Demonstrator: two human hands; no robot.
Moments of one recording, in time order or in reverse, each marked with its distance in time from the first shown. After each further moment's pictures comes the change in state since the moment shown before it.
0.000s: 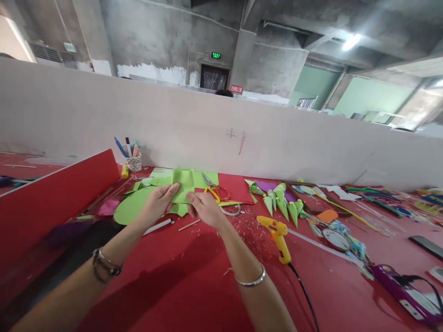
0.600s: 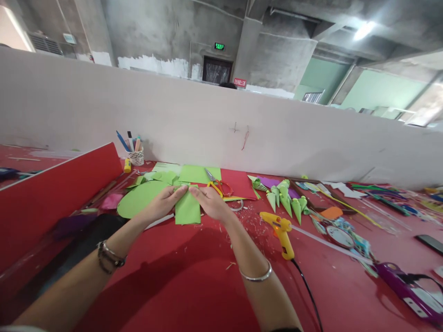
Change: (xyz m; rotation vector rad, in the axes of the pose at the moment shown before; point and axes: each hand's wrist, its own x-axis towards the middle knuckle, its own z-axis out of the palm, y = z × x) left_hand -0.002 -0.005 0.004 -0.076 -0.257 0.007; right_hand -0.004 -0.011 -0.004 0.109 -0.055 0.059
